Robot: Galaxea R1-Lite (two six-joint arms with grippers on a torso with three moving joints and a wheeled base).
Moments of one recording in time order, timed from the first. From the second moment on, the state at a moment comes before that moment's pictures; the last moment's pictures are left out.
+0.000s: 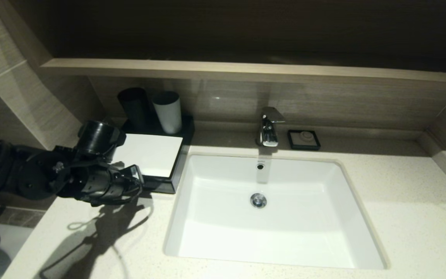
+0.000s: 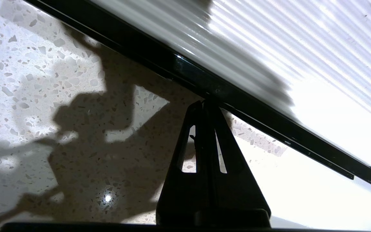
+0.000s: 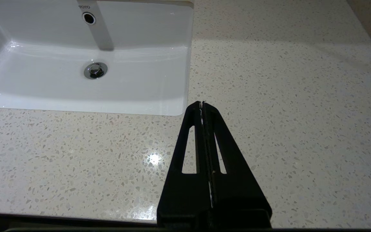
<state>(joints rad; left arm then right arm) -0.26 1.75 -0.98 0.04 0.14 -0.61 0.00 0.00 0.00 0.01 -0.01 0.00</state>
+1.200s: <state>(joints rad) -0.24 1.49 -0.75 0.08 0.15 -0.58 0.00 0.00 0.00 0.01 -0.01 0.00</state>
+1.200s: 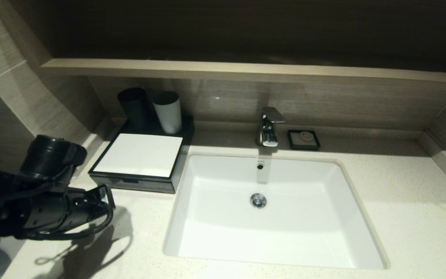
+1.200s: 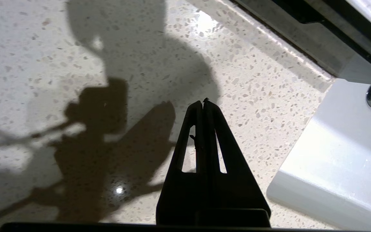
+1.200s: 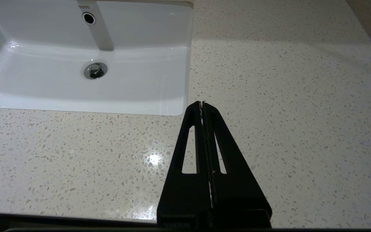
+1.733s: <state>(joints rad) -0.07 1.33 -0.64 0.05 0.14 -0.37 0.00 0.00 0.00 0.01 -0.01 0.00</state>
